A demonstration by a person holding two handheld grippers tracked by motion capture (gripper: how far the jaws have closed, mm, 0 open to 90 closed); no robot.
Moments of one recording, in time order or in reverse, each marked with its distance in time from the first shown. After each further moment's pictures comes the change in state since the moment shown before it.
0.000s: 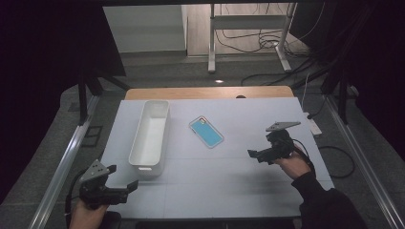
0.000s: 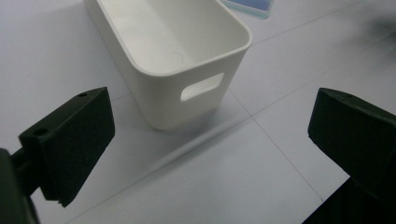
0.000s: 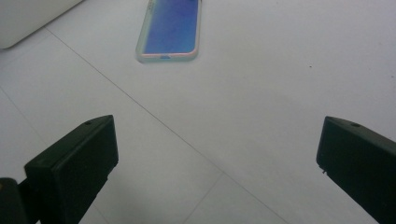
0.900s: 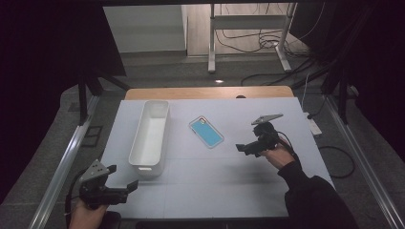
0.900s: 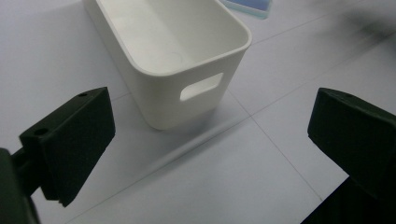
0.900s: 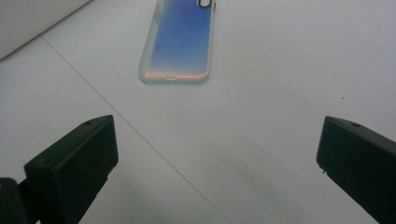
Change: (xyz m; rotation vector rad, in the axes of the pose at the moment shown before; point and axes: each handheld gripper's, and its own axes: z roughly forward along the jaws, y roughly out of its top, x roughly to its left) left arm 0.001 0.000 0.000 0.000 -0.005 -0.001; right arm 0.003 0.026 0.039 0.029 0.032 -0.020
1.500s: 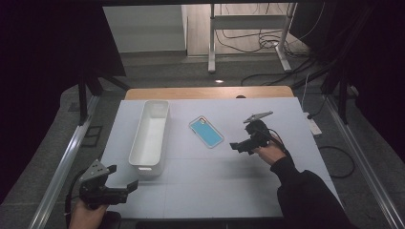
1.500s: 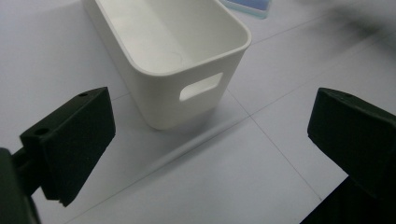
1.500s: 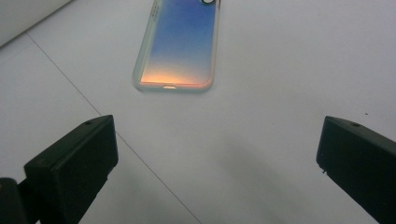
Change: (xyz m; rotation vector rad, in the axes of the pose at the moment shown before) left arm 0.000 0.000 0.000 0.001 -0.004 0.001; right arm 0.001 0.010 0.026 0.036 0.005 -0.010
